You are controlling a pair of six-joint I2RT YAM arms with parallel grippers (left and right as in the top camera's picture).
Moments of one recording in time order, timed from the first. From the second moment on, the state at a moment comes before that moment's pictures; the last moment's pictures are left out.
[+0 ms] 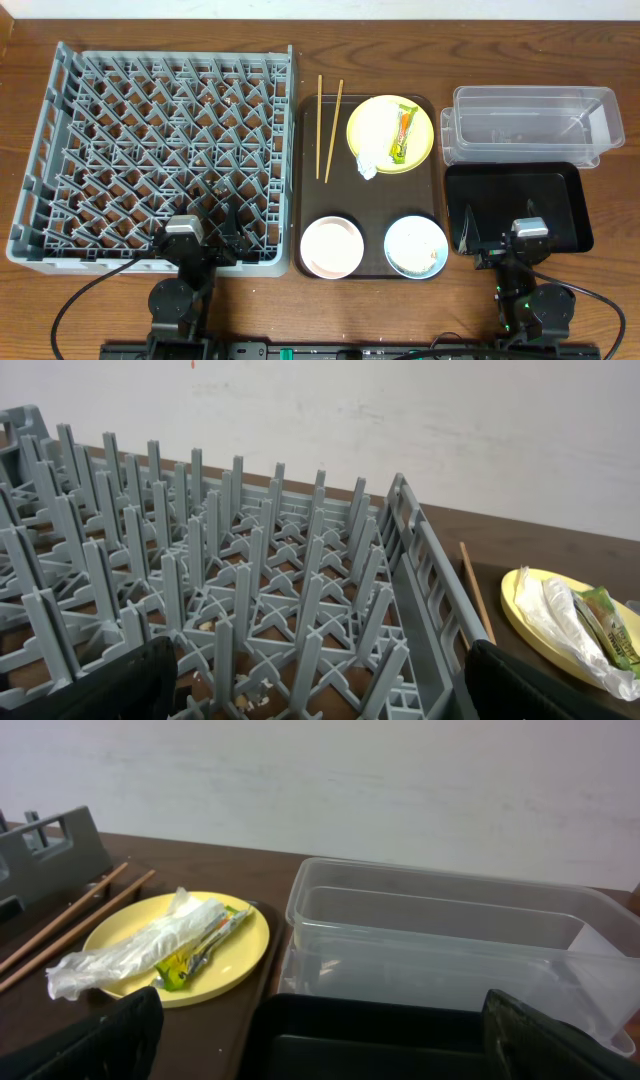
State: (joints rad) left arm -0.07 0.02 0.02 -0.12 -0.02 -0.20; right arm -0.02 0.01 0.01 -0.06 -0.10 -0.05
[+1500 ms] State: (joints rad) left arm -0.07 0.99 1.18 -1.01 0.22 -0.20; right arm -0.01 1.12 1.12 -0.78 -0.62 0.13
